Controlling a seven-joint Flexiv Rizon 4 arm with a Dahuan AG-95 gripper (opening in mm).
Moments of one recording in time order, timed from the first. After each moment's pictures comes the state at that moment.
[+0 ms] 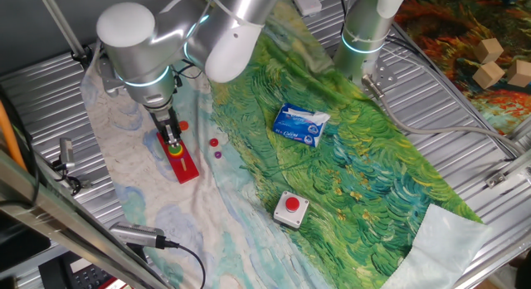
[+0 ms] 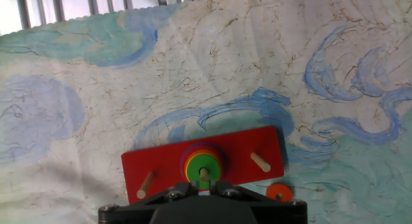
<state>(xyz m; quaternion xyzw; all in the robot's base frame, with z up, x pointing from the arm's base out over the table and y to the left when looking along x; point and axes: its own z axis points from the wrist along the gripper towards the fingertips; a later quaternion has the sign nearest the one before) 0.611 0.022 0.086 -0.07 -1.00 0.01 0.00</state>
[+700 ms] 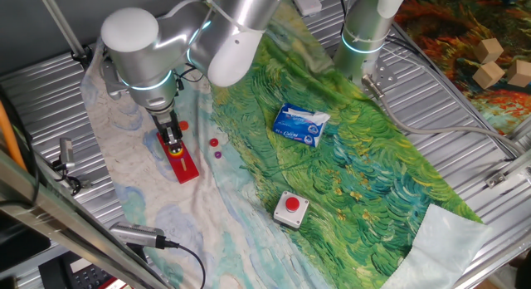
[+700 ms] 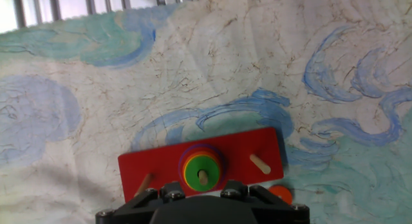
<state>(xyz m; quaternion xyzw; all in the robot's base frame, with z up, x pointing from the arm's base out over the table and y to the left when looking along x) 0.612 0.020 0.072 -0.08 -1.00 0.01 -0.01</state>
